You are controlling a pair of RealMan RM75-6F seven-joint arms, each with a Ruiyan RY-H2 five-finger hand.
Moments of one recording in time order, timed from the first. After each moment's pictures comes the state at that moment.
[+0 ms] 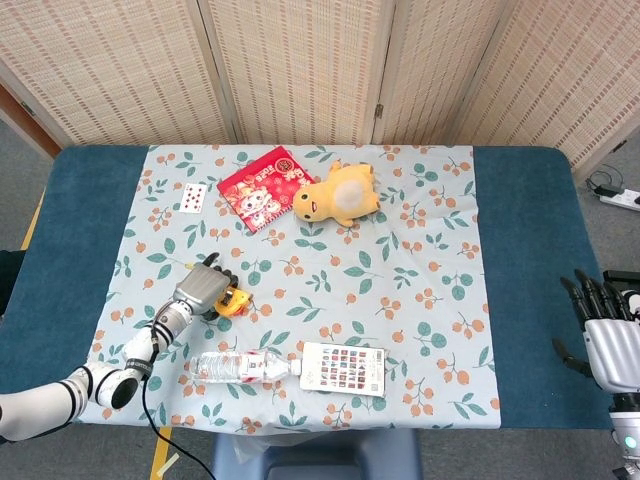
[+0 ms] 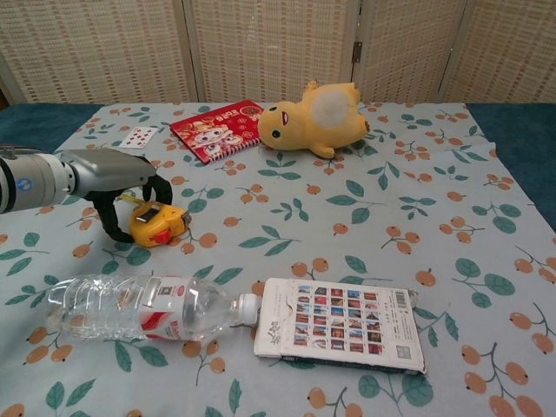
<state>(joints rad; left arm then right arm) -0.87 -1.50 -0.07 -1.23 1.16 0.66 0.30 0.08 -1.03 0.07 -1.67 -1.46 1.44 -0.05</state>
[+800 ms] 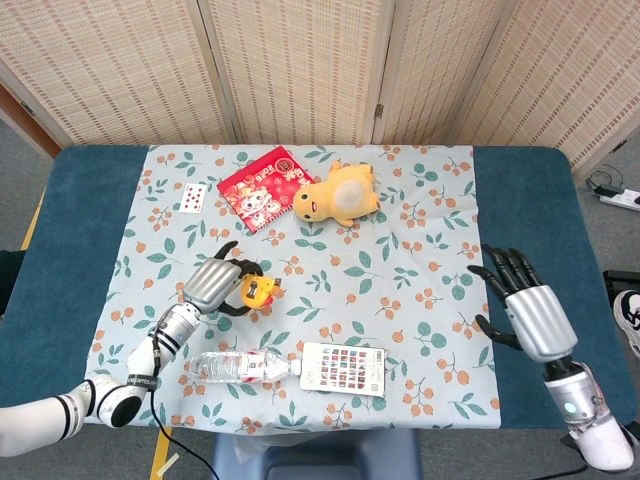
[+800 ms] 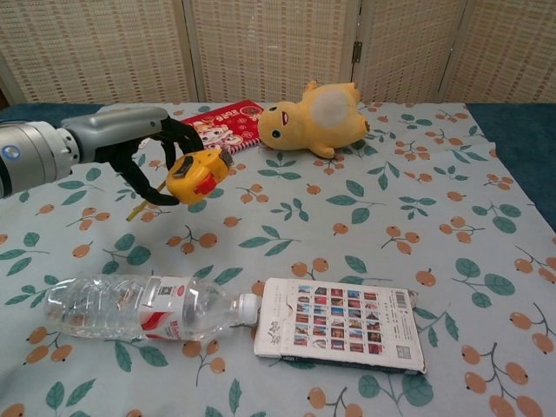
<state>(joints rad) -0.80 -1.48 -0.15 -1.41 1.29 0.90 0.04 0.27 -1.08 0.12 -1.75 -1.62 1.35 0.00</state>
